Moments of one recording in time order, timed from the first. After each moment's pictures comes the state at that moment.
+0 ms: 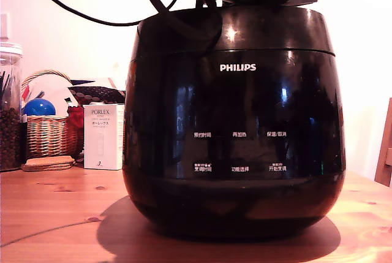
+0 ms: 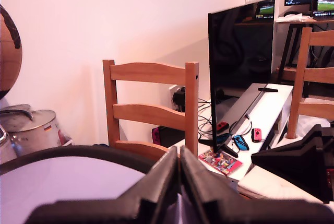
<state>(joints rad) -1.05 1.61 0.82 0.72 -0.02 0.03</state>
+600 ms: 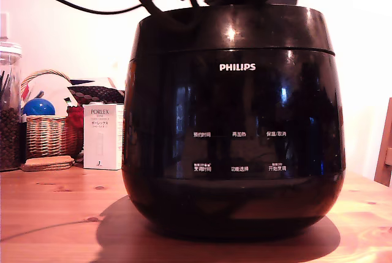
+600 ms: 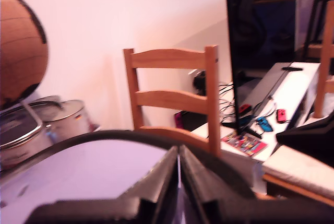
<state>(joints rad) -1.04 1.50 0.81 0.61 -0.09 0.11</state>
